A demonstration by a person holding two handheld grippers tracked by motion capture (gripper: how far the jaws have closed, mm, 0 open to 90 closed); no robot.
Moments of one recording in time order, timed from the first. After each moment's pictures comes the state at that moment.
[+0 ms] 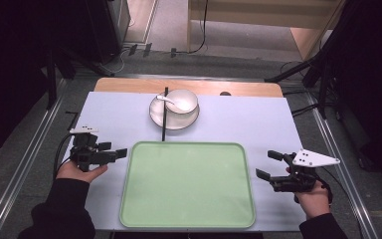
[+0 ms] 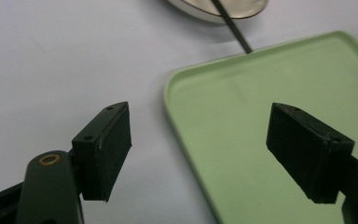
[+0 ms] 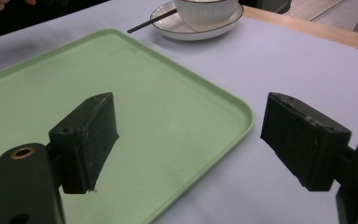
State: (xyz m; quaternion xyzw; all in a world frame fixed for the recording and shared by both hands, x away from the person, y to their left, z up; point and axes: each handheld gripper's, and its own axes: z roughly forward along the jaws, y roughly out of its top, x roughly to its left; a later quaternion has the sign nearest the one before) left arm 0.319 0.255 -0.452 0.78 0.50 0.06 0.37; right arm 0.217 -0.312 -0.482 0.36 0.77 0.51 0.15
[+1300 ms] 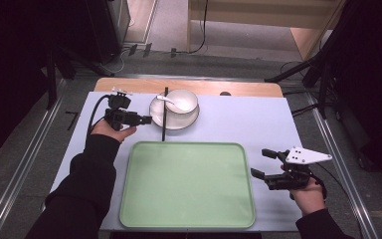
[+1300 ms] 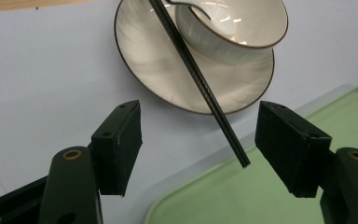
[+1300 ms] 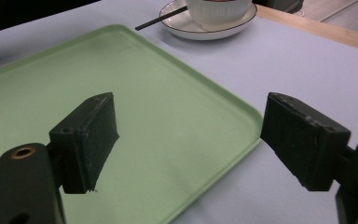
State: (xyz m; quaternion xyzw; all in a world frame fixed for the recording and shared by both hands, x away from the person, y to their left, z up) left arm 0.415 0.174 -0.425 0.80 0.50 0.06 0.34; right arm 0.226 -0.300 -0.480 0.34 0.78 0.51 0.14
